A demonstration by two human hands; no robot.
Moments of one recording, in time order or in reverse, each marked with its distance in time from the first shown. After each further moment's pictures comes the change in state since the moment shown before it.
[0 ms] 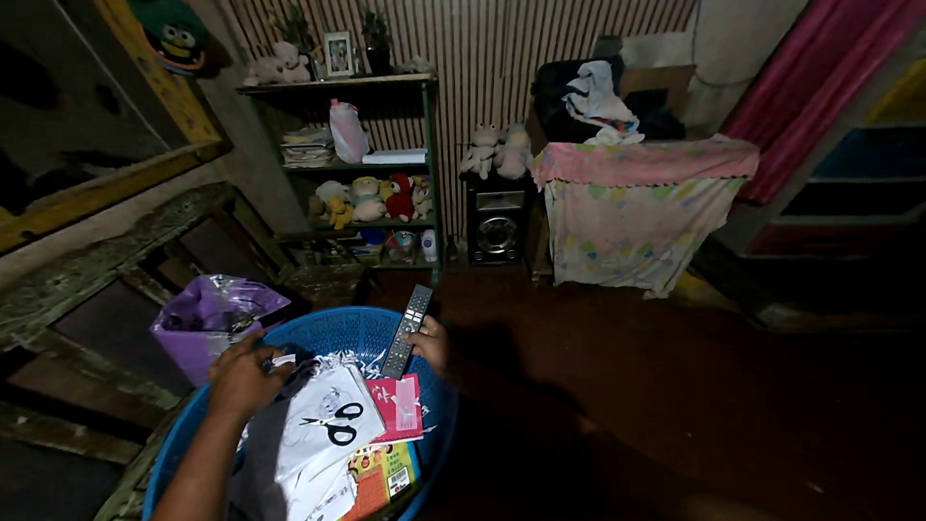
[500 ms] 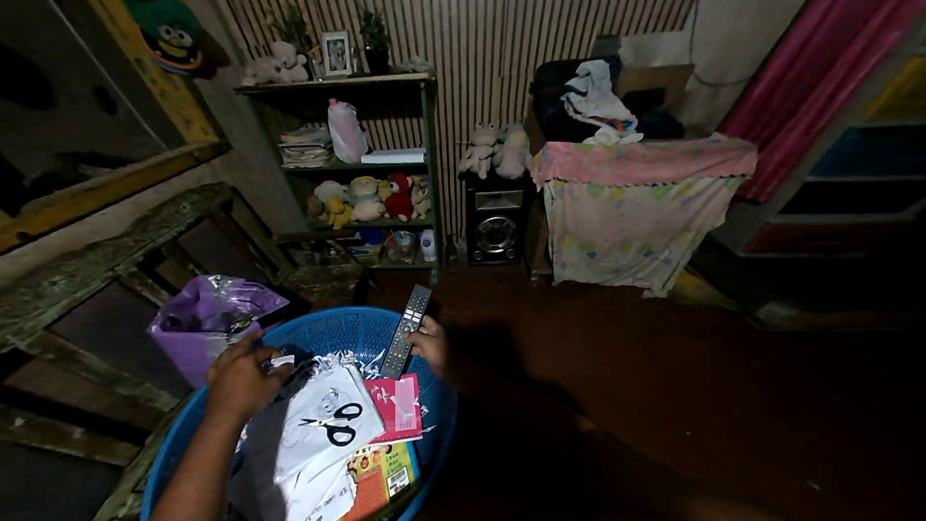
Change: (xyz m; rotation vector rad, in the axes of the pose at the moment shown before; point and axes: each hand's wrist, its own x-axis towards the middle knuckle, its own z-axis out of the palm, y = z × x) left_hand -0.001 -0.002 0.001 0.004 0.006 0.011; right_hand 0.001 0.002 0.000 0.021 0.012 0.019
